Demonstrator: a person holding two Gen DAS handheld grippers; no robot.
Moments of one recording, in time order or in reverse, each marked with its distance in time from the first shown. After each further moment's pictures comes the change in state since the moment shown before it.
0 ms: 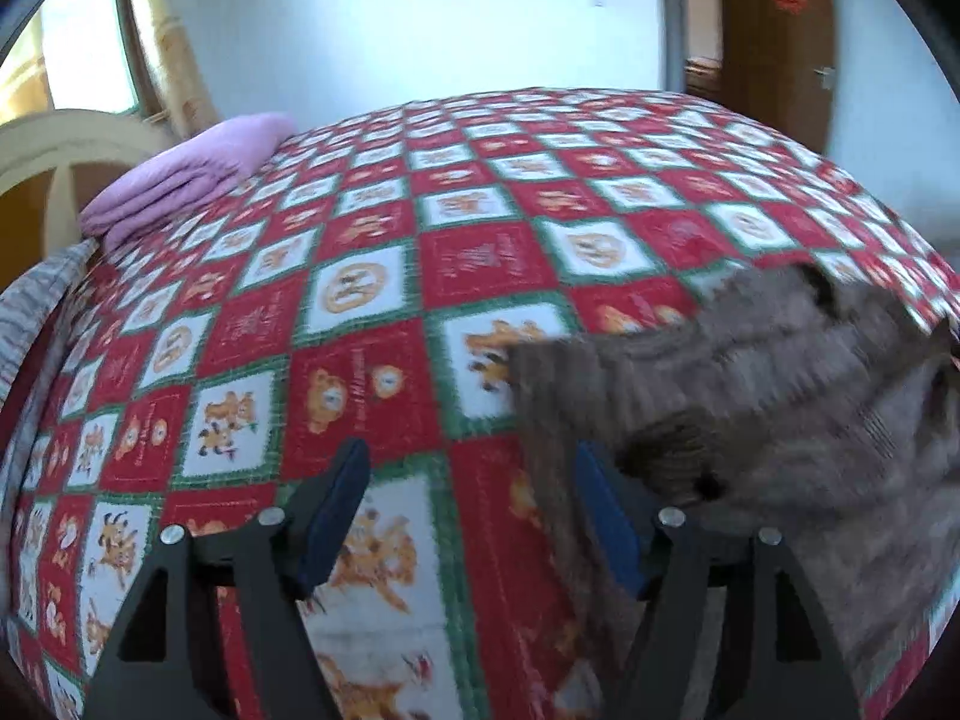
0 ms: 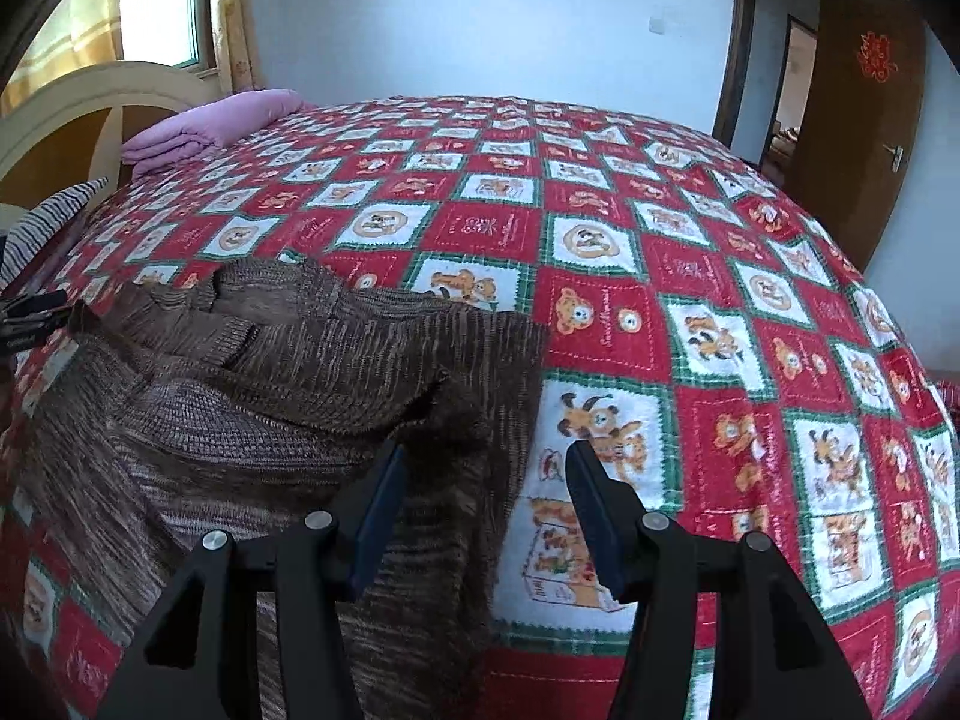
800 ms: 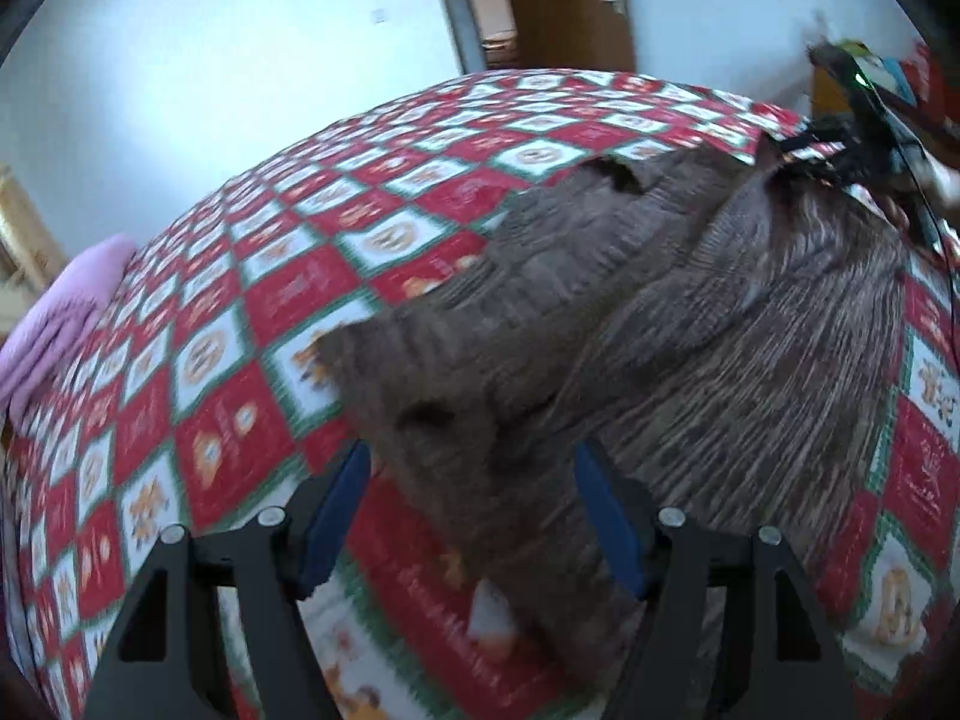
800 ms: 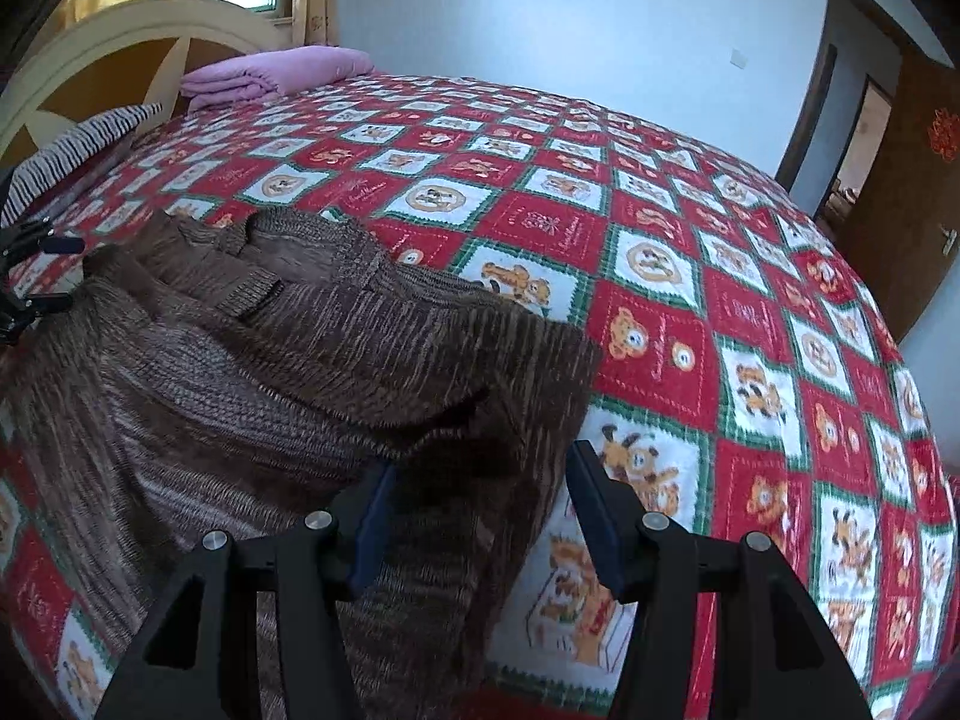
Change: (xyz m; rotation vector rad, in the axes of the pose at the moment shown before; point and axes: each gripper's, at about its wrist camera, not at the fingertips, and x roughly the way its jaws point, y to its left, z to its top) left arm -0.012 -0.049 -0.028 0.419 -0.045 -0.218; right arm 0.027 0.015 0.006 -0.208 0.016 0.052
